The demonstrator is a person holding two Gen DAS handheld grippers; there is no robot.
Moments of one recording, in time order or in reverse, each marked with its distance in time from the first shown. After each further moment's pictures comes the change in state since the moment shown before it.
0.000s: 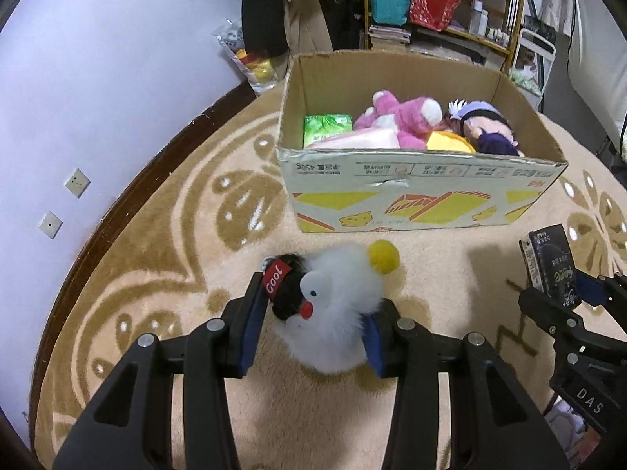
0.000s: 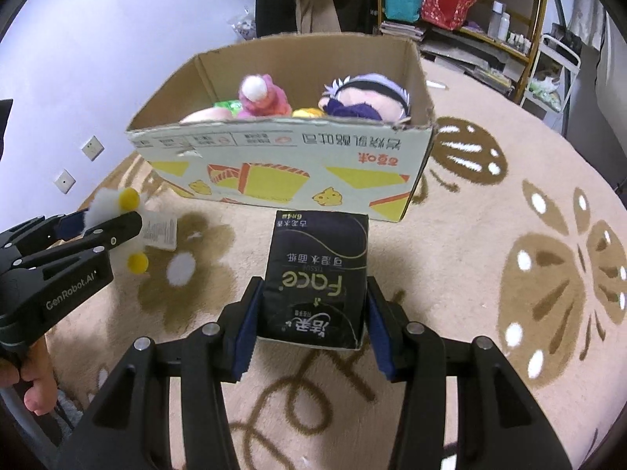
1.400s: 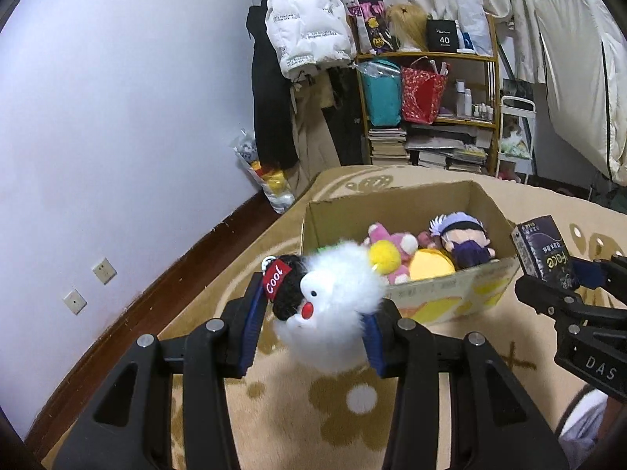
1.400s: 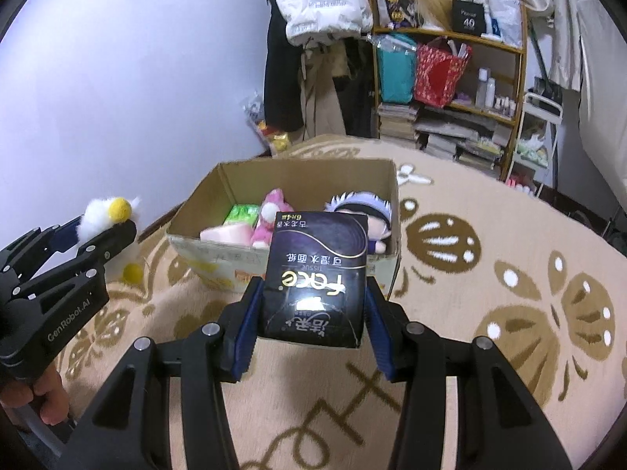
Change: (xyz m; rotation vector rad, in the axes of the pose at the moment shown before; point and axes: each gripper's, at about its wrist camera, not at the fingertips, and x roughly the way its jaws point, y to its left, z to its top) left arm -0.075 -0.009 0.021 0.060 -0.408 0.069; right arm -0.053 -0.001 0.026 0.000 -0.304 0.016
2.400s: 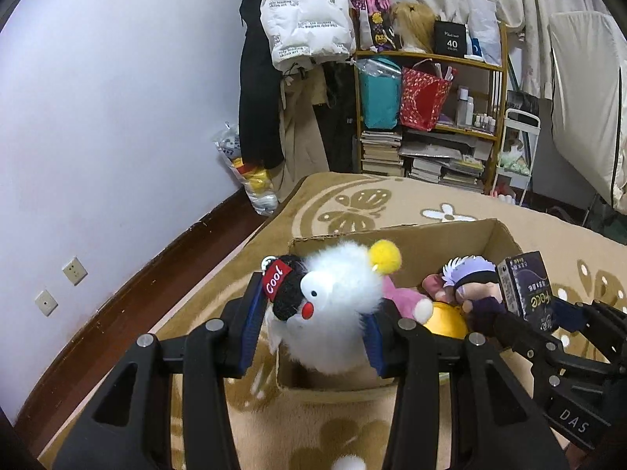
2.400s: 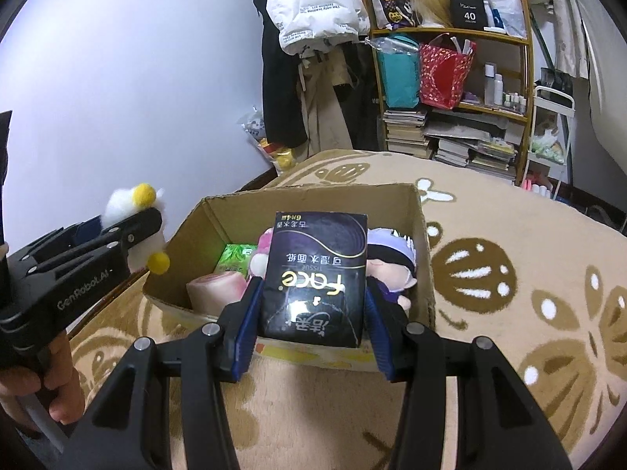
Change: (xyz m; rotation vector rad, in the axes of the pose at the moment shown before) left arm 0.085 -0.001 0.046 -0.059 0.032 -0.070; right arm 0.063 -0.012 0.030 0.062 -0.035 0.055
